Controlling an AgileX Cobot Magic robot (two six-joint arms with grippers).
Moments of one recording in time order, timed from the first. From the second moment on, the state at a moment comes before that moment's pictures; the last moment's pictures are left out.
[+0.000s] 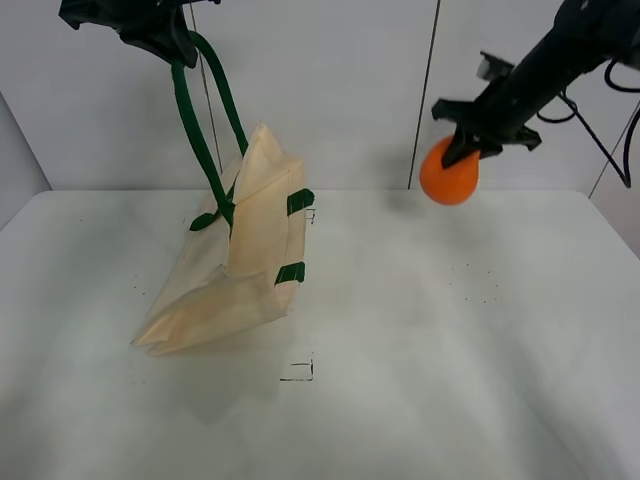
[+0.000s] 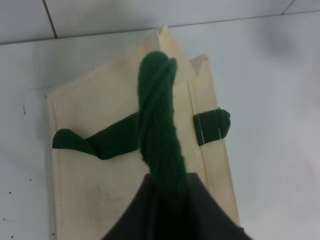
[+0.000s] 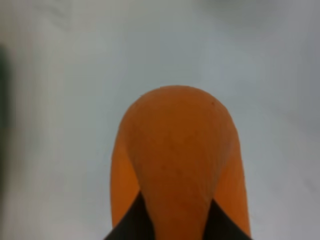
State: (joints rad) left arm -0.30 1.89 -2.18 -0.03 1.19 -0.17; right arm 0.05 2.12 -1.98 0.43 1.14 -0.17
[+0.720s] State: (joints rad) left arm -0.30 1.88 -2.18 -0.03 1.19 -0.16; right arm 0.46 2.23 -2.12 0.63 0.90 -0.16
